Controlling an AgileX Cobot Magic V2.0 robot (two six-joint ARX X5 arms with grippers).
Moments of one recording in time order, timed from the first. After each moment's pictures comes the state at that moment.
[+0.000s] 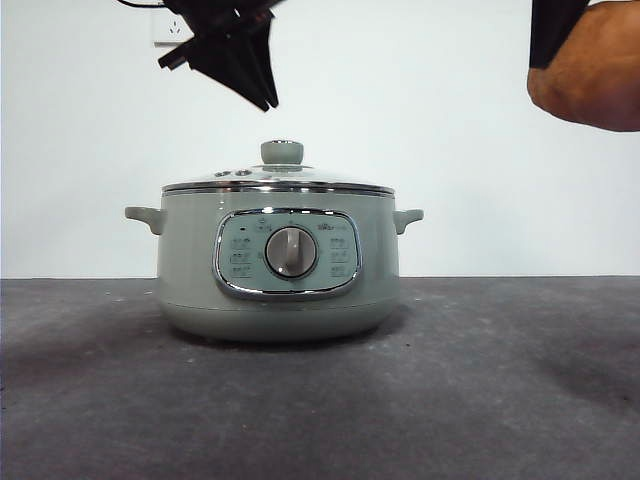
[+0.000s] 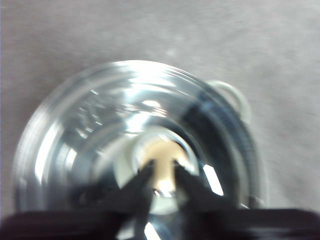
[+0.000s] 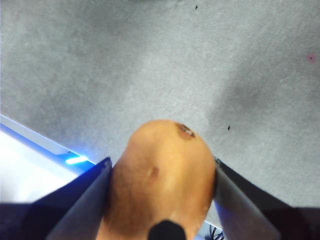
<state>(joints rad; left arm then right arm) -0.41 1.96 2.12 -1.01 0.21 -0.03 0.63 1.19 1.24 -1.21 -0.07 0.16</state>
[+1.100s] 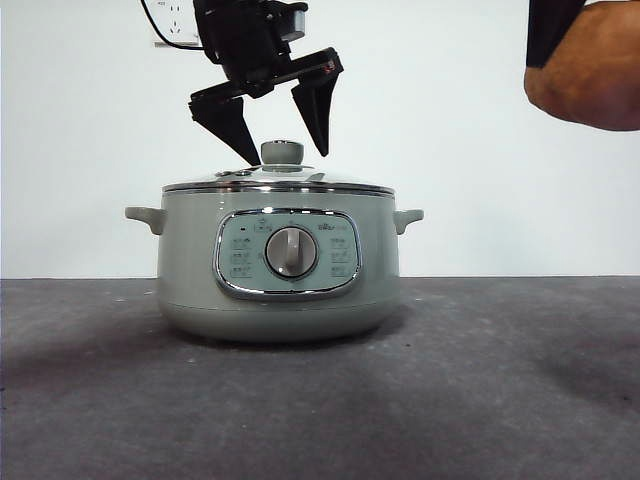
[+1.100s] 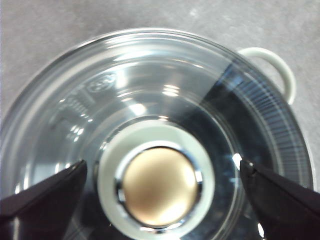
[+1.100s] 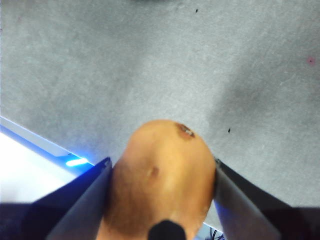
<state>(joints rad) -0.50 2.09 2.17 -1.06 0.05 0.02 0.63 1.19 1.24 -1.20 -0.07 0.16</state>
